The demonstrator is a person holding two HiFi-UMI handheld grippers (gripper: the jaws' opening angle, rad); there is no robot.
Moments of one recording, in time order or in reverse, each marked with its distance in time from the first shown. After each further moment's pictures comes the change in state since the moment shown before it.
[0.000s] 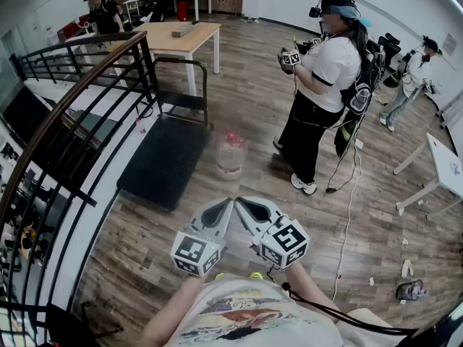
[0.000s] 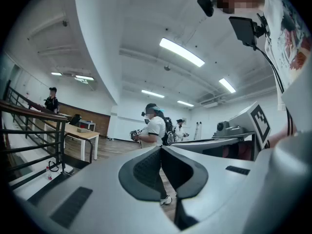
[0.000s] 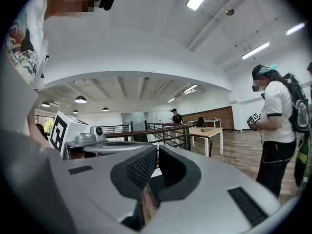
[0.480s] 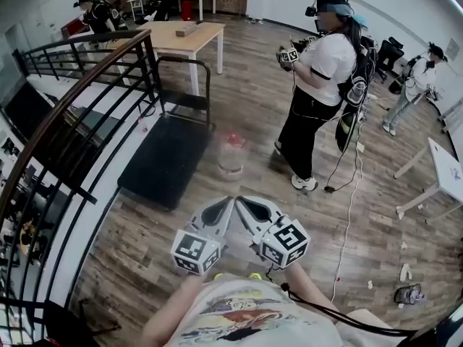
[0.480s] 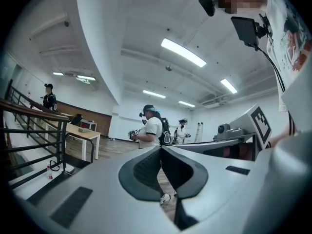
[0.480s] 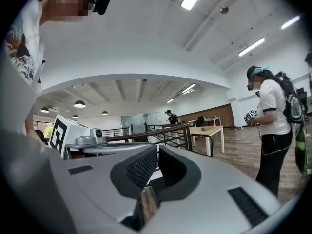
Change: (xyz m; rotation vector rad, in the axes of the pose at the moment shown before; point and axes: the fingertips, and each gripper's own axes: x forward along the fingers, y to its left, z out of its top) left arm -0.003 0.008 0.004 -0.009 0.001 0.010; right arm 0.007 0.002 0.001 0.054 -0.020 -0.001
